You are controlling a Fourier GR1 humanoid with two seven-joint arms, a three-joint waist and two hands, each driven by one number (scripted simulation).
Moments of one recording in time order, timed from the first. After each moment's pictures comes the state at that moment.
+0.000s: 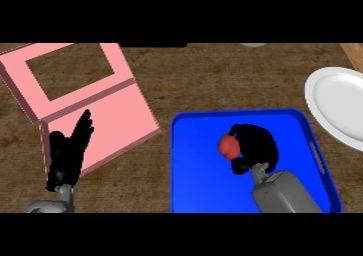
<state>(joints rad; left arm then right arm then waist) -0.04 0.18 -0.09 -1.50 -0.01 0.21 0.25 -0.29 -0.13 0.39 -1.46 0.89 0.30 0.77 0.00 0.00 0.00</state>
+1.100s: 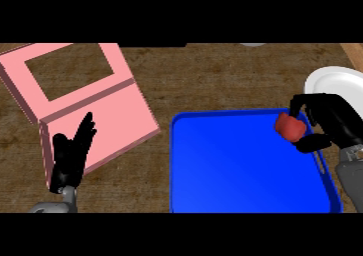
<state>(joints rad) -0.03 0.15 -0.06 -1.48 -0.03 0.19 0.23 -0.29 -0.47 0.09 -1.48 0.74 0.12 0.05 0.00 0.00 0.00</state>
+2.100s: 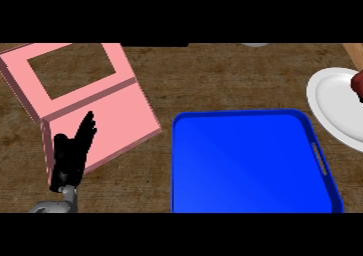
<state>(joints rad) -0.03 0.14 -0.05 -1.47 -0.05 0.17 0.22 -0.51 -0.62 -0.30 -1.07 0.65 -0.02 -0.11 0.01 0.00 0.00</state>
